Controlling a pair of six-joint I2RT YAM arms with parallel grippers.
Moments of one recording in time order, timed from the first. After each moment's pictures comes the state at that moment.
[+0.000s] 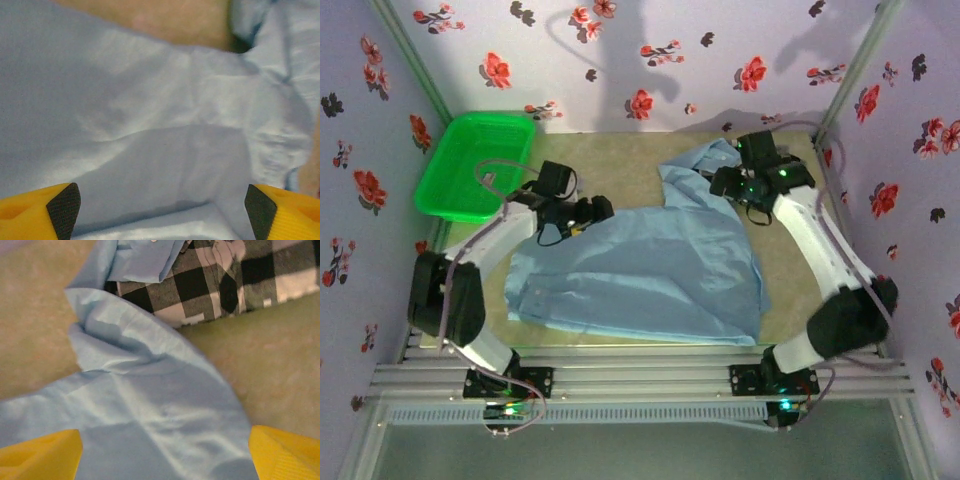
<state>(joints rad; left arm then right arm) -0.39 1.62 1.19 -0.57 0.34 -0.65 0.28 1.54 1.48 -0.92 0.07 0.49</state>
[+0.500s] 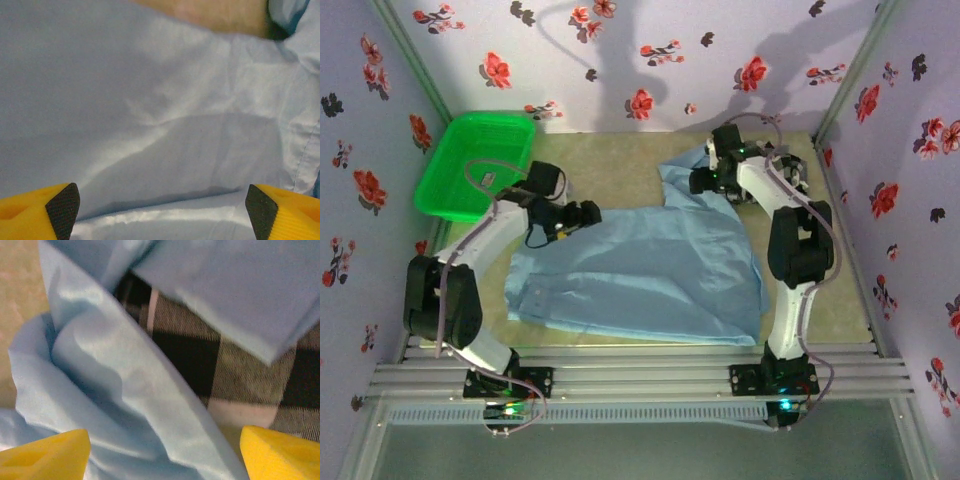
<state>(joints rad) -0.31 1.58 1.22 -0.71 0.33 -0.53 0.25 2.05 1.72 -0.74 -0.06 0.13</state>
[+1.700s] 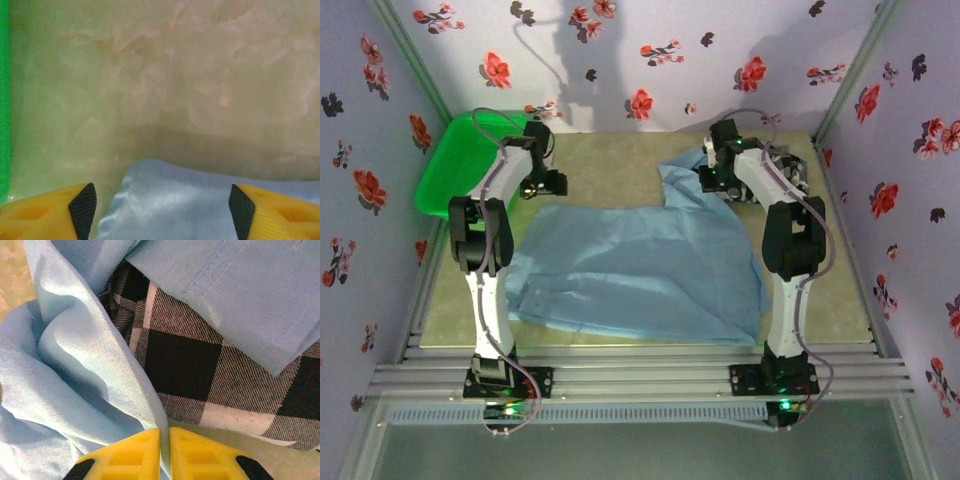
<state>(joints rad) -0.16 2.21 1.95 -1.03 -0.06 -0.14 0.24 2.11 1.84 -0.89 -0.06 0.09</state>
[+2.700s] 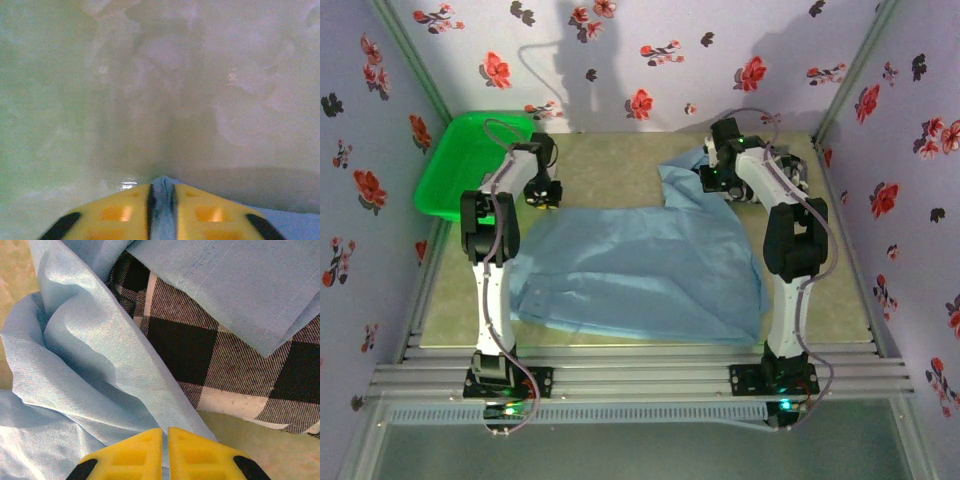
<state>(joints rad) -0.14 2.34 1.99 -1.07 -0.04 -0.13 0.24 2.10 1.85 -0.93 -0.06 0.09</state>
